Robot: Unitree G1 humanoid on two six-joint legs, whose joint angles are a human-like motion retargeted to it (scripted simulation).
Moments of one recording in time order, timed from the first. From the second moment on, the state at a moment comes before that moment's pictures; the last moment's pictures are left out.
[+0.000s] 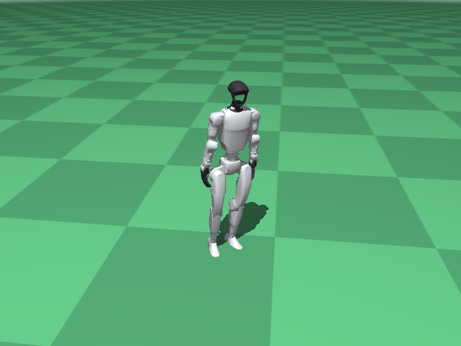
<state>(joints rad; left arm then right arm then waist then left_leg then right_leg) 0.04 0.09 0.16 1.51 0.24 0.08 -0.15 0.03 -0.12 -0.16 1.62 -0.18 0.12 0.21 -0.14 0.03 -0.06 -0.10 -0.06 0.02 0.02 -0.03 0.04 -0.12 -0.04 -0.36 0.15 -0.09 -0.06</state>
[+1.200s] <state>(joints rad) 0.02 0.12 0.18 1.54 0.25 0.07 -0.10 0.02 -0.10 -0.23 1.59 -0.14 0.13 0.16 -0.17 -0.08 -0.19 -0.01 0.24 0.88 0.60 -0.11 0.11 -0.14 -0.22 -0.74 0.05 -0.13 -0.03</state>
